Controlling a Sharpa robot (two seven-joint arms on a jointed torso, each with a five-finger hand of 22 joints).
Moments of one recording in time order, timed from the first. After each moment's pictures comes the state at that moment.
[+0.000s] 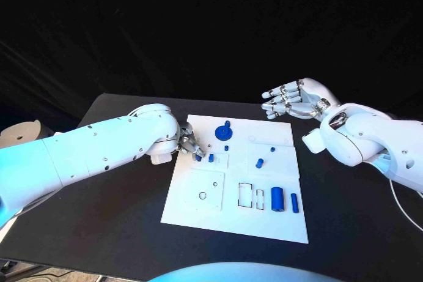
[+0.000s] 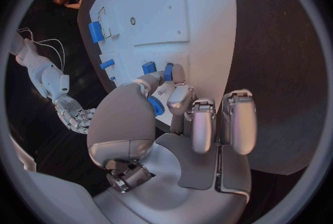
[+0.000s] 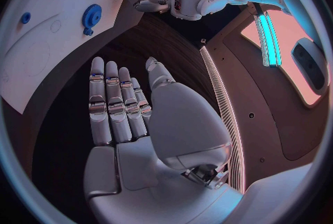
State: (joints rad) left arm 1.25 -0.59 -0.02 1.32 -1.08 0.20 -0.68; left_hand 1.03 -0.15 0.53 0.15 0.34 1.05 0.01 0.60 0.39 1.40 -0.05 1.15 1.07 1.47 -0.10 1.57 1.31 0.03 1.46 0.02 1.52 1.31; right arm 1.22 -0.92 0.02 1.54 -0.69 -0.36 0.20; right_hand 1.43 0.01 -0.05 0.06 0.33 0.94 0.23 0.07 0.07 1.12 0.16 0.08 0.06 1.19 0.11 0.06 0.07 0.18 1.13 0.21 0.10 0.07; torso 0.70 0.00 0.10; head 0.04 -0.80
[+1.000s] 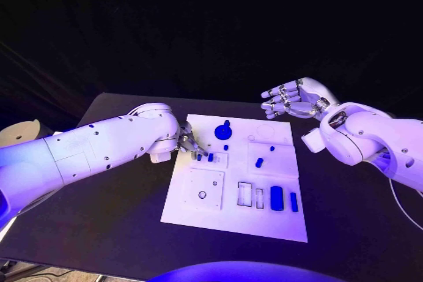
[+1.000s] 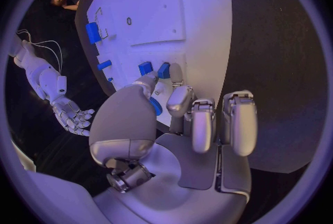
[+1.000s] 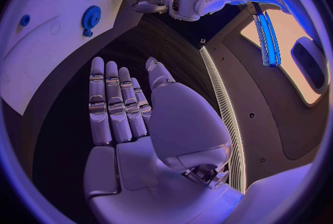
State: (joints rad) left arm 1.25 -0.58 -0.02 1.30 -1.09 0.21 -0.68; left_hand 0.99 -0.15 0.24 0.24 0.21 1.07 0.01 0.59 0.38 1.41 -0.06 1.16 1.09 1.46 -0.10 1.57 1.31 0.02 1.46 0.01 1.53 1.31; right arm 1.22 -0.92 0.02 1.54 -0.68 -0.35 0.20; right_hand 1.43 0.01 -0.05 0.06 0.33 0.94 0.23 0.07 0.07 1.12 0.16 0.08 0.06 1.19 0.11 0.06 0.07 0.18 1.13 0.21 0.10 0.07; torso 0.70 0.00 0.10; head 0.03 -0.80
